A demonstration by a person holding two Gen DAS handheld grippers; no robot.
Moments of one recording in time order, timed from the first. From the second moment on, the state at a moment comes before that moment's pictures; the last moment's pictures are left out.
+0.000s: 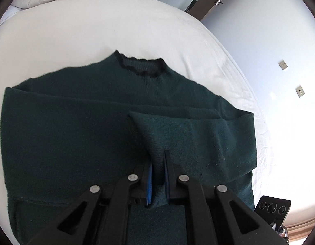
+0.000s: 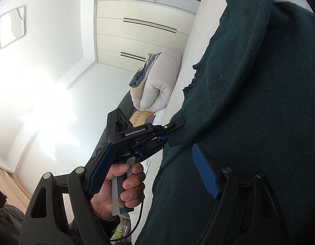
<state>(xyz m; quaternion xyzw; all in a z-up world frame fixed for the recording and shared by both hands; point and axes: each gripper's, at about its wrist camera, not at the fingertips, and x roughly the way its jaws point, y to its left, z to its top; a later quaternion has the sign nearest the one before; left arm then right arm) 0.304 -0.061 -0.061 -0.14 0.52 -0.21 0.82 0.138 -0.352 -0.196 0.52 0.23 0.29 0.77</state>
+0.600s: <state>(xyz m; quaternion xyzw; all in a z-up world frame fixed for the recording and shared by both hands) 0.318 0.039 -0.095 -0.16 0.52 -0.13 0.83 0.134 -0.367 -0.170 0.51 0.23 0.29 0.77</state>
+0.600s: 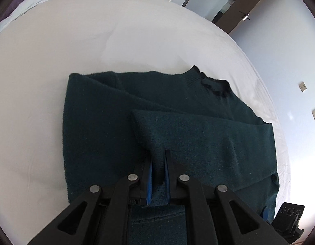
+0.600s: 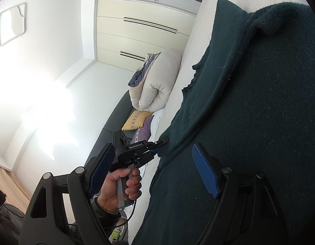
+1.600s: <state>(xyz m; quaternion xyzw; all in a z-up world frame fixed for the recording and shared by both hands) 0.309 0.025 -0.095 -0.15 0.49 -0.16 0.84 0.204 -0.484 -0.135 0.54 0.26 0.03 0.80</state>
